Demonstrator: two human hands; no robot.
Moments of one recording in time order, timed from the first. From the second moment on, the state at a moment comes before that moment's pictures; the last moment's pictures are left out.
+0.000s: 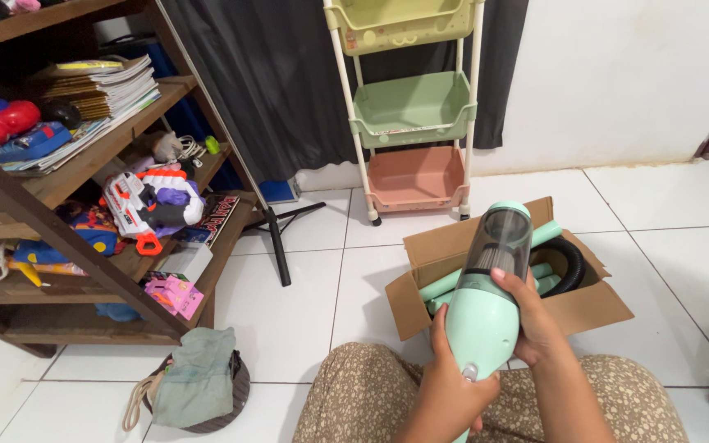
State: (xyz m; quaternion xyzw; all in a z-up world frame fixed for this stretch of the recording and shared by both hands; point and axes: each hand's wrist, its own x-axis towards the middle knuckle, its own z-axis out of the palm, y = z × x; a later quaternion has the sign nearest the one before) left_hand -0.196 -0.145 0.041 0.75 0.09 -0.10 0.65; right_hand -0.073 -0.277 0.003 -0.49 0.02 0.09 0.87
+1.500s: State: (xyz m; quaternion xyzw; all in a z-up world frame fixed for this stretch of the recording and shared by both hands) left_hand -0.185 -0.130 0.052 0.75 -0.01 -0.01 0.66; right_hand -0.082 -0.276 0.014 -0.50 -0.04 0.09 0.86
